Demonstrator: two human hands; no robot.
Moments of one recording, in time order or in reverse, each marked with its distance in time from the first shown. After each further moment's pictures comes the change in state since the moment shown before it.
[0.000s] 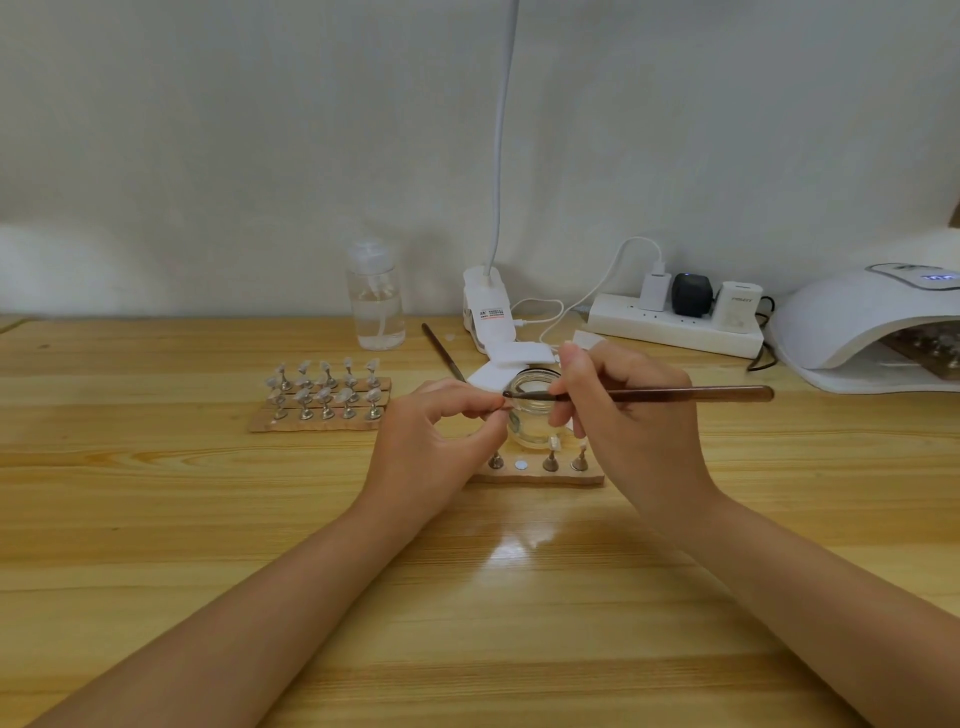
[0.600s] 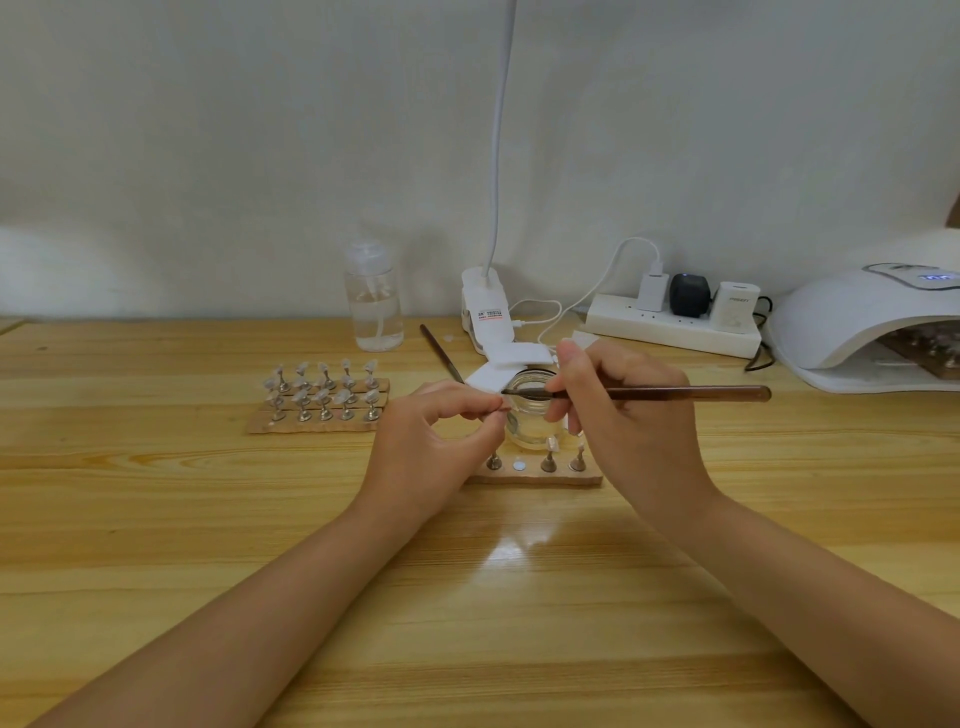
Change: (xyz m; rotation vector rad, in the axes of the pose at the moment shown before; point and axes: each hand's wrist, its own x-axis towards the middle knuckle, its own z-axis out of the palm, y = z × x) left_hand 0.000 0.000 -0.001 -0.023 -0.009 -0.017; right_hand 0.001 -0.003 0.001 0.016 -0.003 0.009
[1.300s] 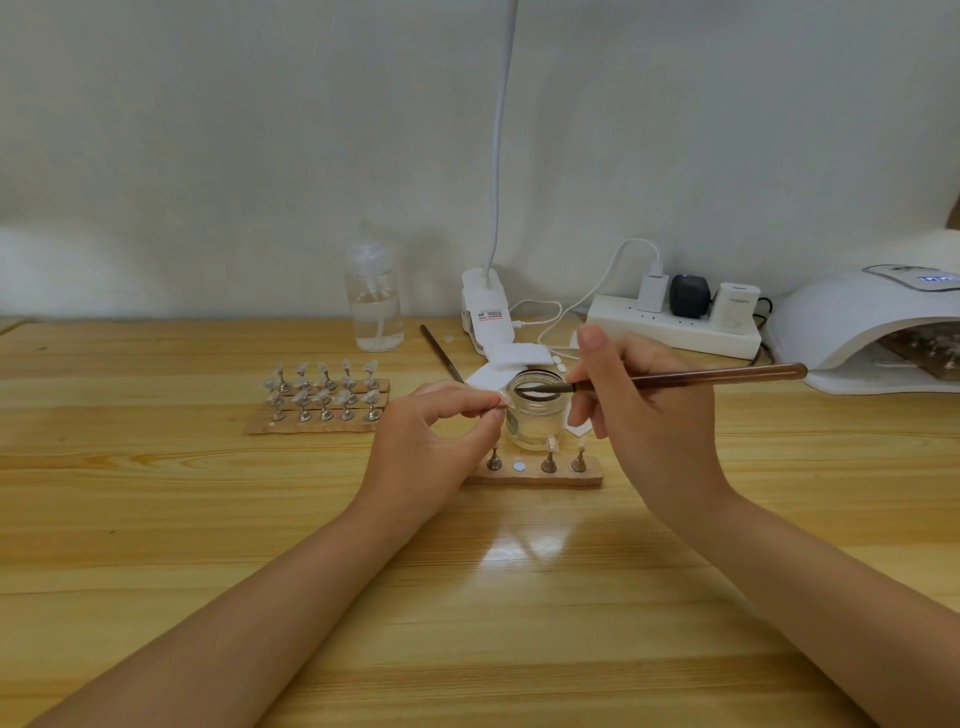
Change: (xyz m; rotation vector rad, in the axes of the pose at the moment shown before) left_hand 0.001 -0.001 -0.001 -0.001 -0.002 0.006; right_hand 0.000 -0.007 -0.006 0.142 0.038 0.085
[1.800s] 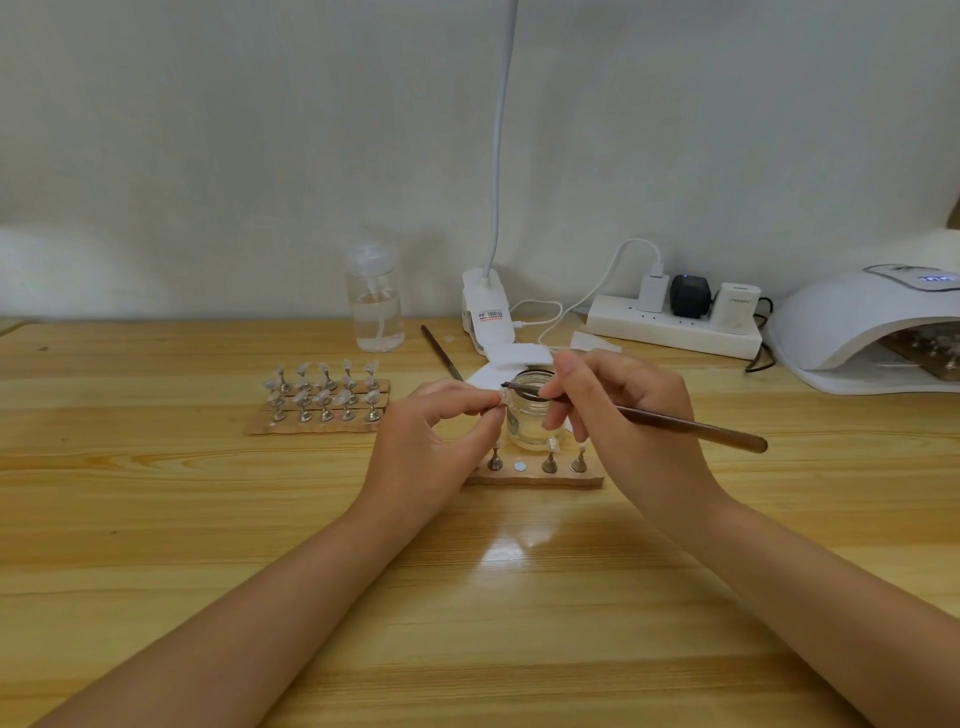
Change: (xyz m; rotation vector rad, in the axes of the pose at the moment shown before) left_hand 0.001 0.000 0.001 0.024 -0.005 0.014; right_hand -0.002 0.003 0.002 -0.087 -0.143 -0.046
